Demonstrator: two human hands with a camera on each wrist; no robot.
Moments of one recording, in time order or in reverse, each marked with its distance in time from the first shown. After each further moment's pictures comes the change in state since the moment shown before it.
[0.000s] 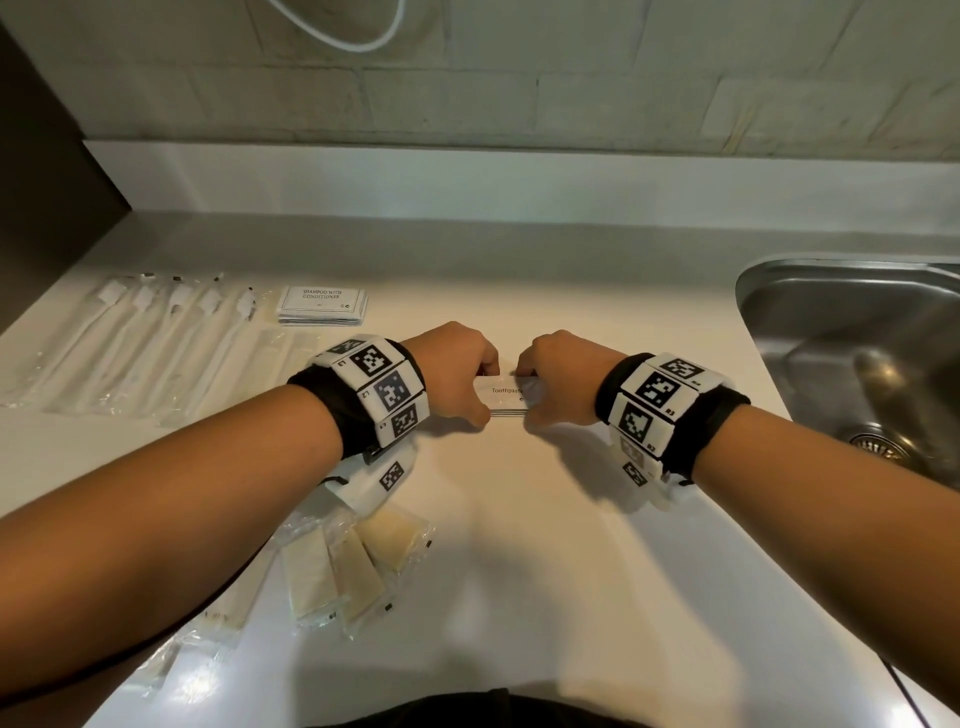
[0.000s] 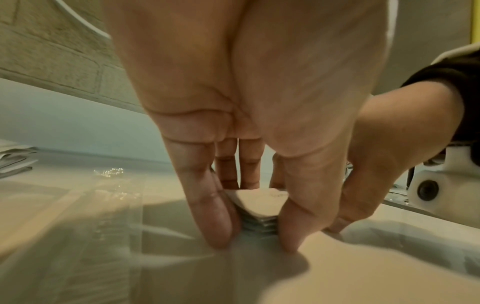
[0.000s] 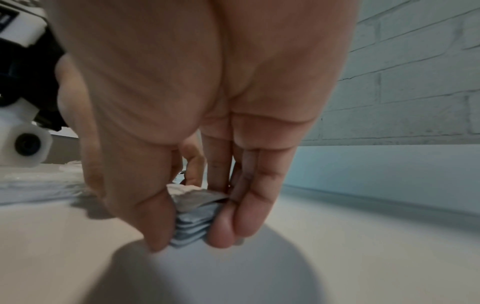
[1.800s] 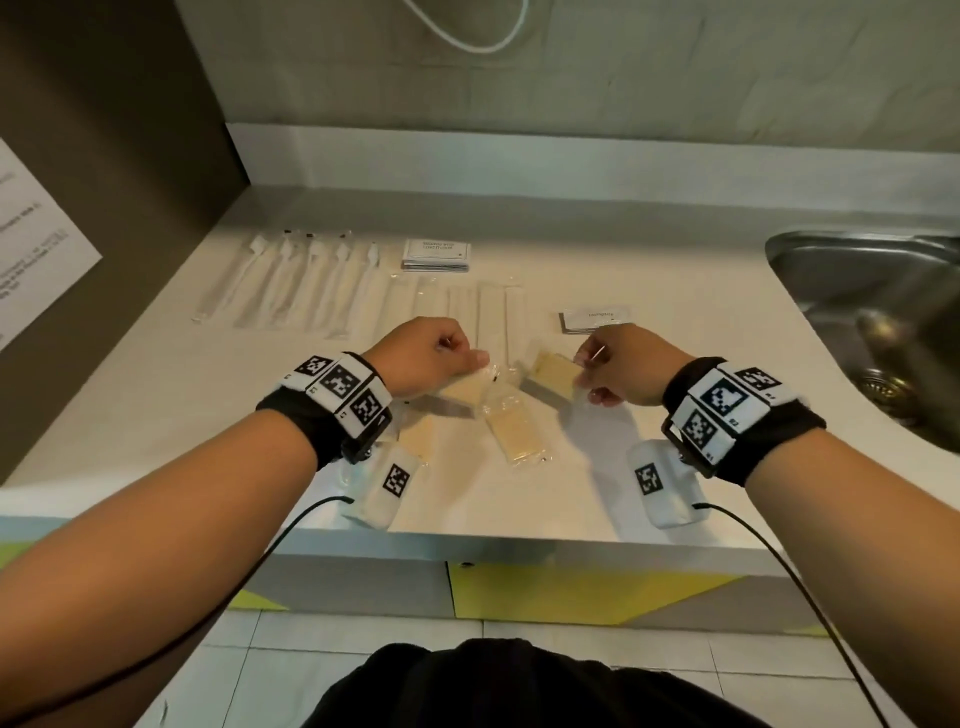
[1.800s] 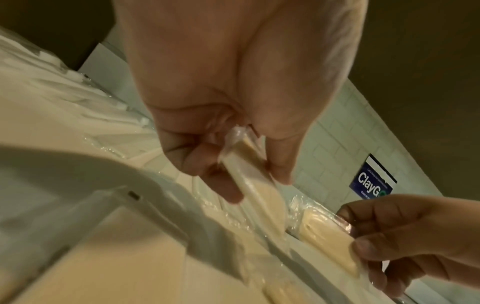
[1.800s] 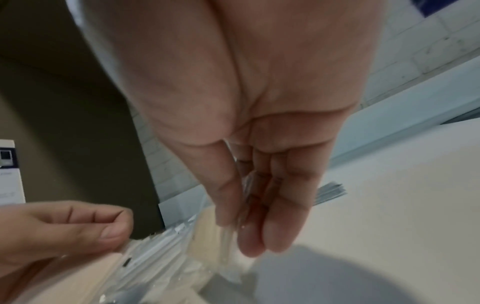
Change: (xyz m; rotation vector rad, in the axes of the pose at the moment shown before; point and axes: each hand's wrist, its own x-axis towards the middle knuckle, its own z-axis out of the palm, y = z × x) left_hand -0.180 -0.095 0.032 -0.552 0.227 -0.079; right_hand -0.096 -0.123 0.028 0.648 0.089 0.316
